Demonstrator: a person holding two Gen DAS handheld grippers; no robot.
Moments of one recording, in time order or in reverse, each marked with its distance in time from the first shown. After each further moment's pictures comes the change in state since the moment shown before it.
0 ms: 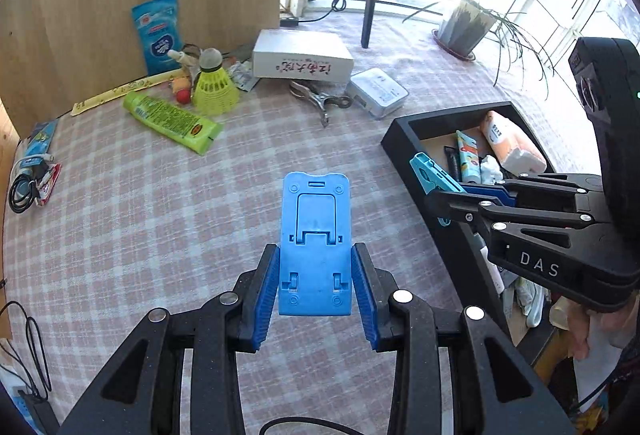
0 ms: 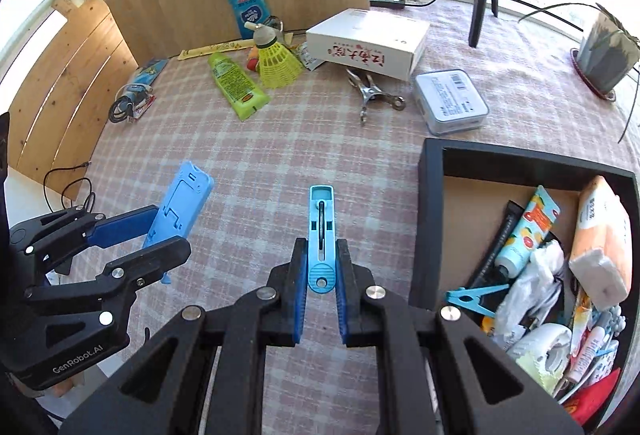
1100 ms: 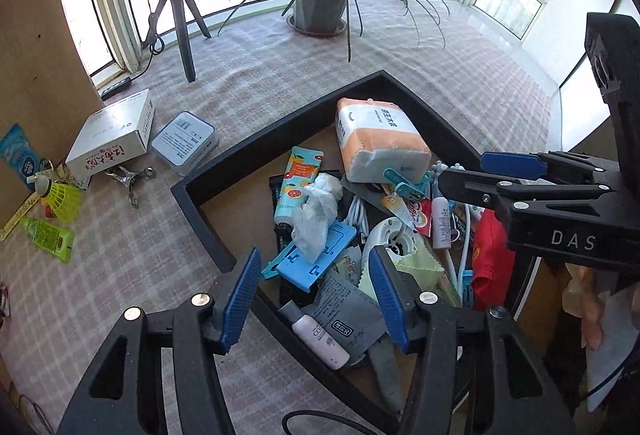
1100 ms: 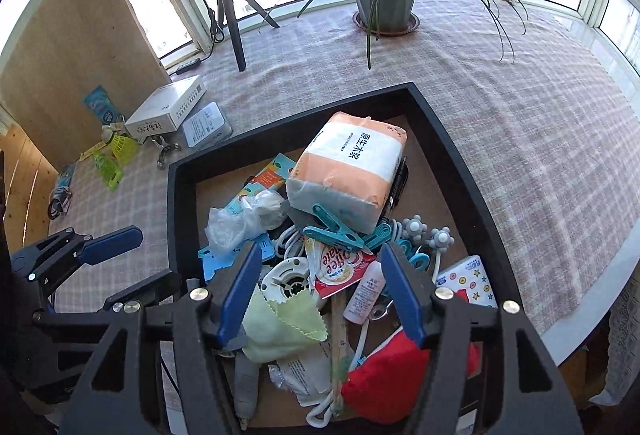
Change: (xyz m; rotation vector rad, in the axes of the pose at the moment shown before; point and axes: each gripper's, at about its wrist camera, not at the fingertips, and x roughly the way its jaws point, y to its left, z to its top) left arm 0.035 -0.150 0.053 0.265 0.031 -0.091; right arm -0.113 -0.185 -0.067 0.344 -0.112 -0.194
